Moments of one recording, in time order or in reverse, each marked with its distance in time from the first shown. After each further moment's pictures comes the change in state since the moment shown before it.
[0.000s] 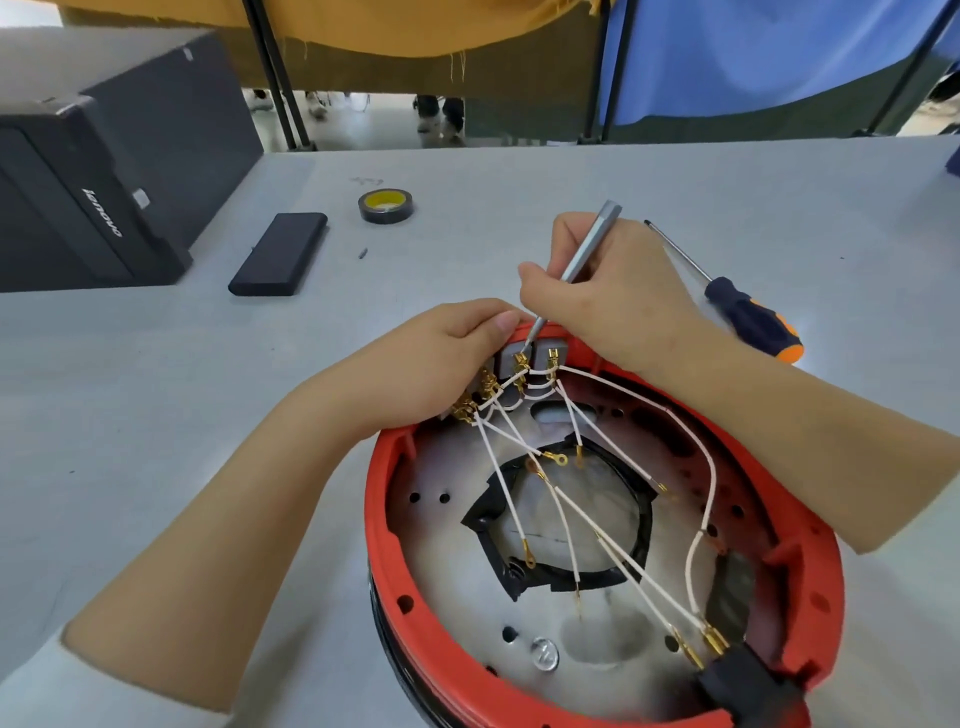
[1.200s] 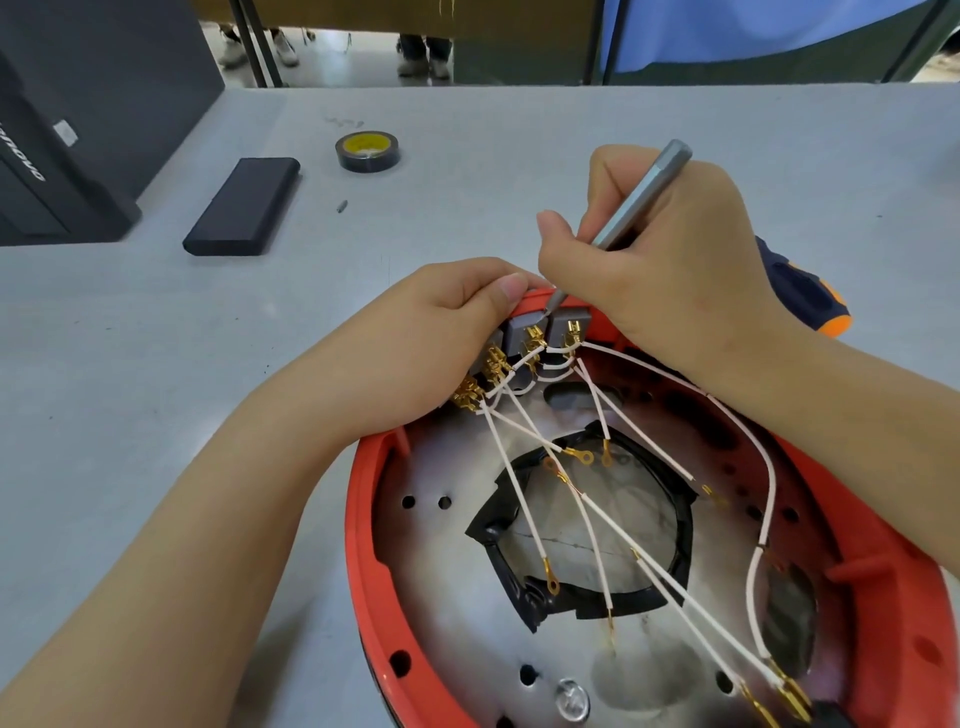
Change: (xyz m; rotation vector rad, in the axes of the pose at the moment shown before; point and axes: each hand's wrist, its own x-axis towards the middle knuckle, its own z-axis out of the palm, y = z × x) left_hand 0.004 -0.011 0.001 -0.074 0.051 0.064; right_hand -0.008 0.000 -0.001 -0.211 0.071 -0.171
